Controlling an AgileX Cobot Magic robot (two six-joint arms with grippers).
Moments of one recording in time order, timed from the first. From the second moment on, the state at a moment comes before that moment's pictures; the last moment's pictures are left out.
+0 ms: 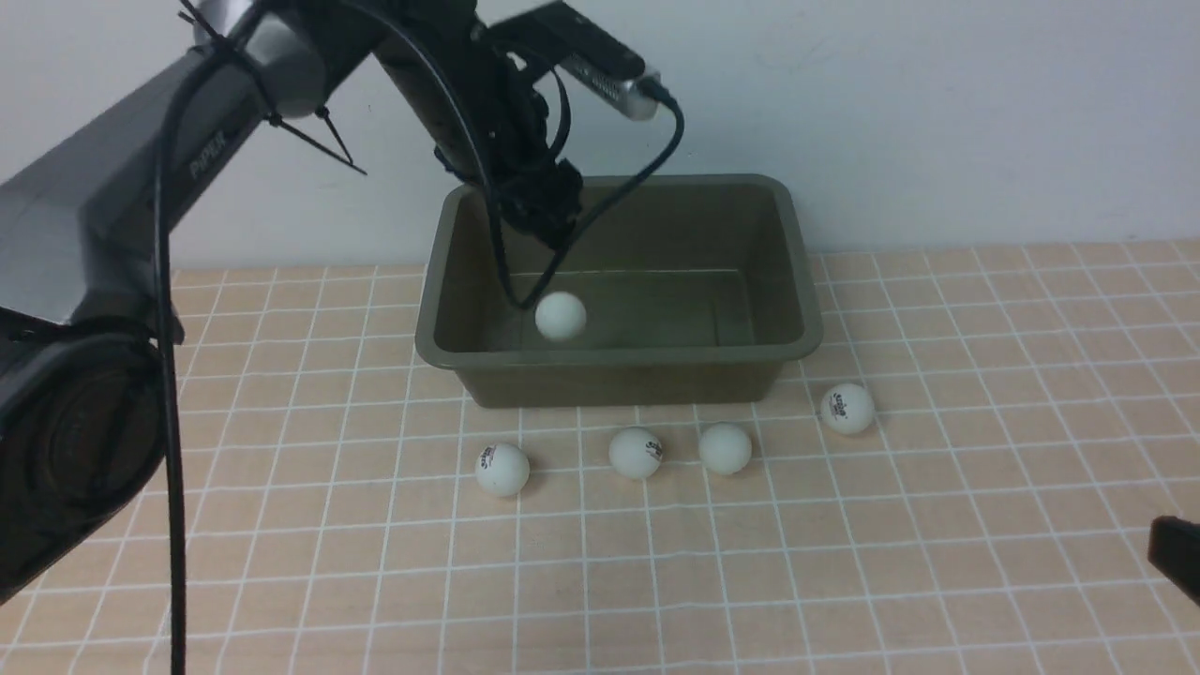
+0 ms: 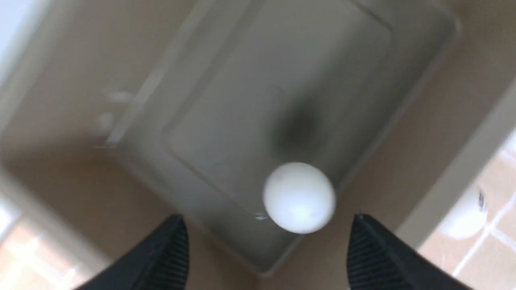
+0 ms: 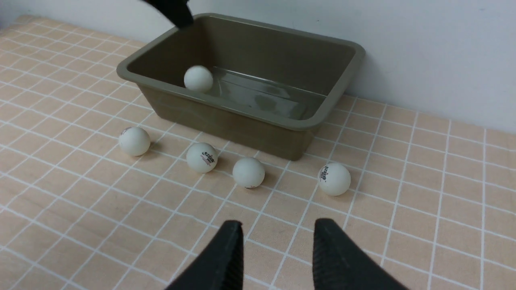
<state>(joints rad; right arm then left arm) -0.10 0.40 -0.46 0.83 0.83 -0.85 -0.34 2.20 -2.28 -0.14 1.23 0.51</state>
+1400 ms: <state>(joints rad) -0.10 0.40 -0.46 0.81 0.85 -0.85 -0.34 1.77 -1.34 -0.32 1.11 0.16</state>
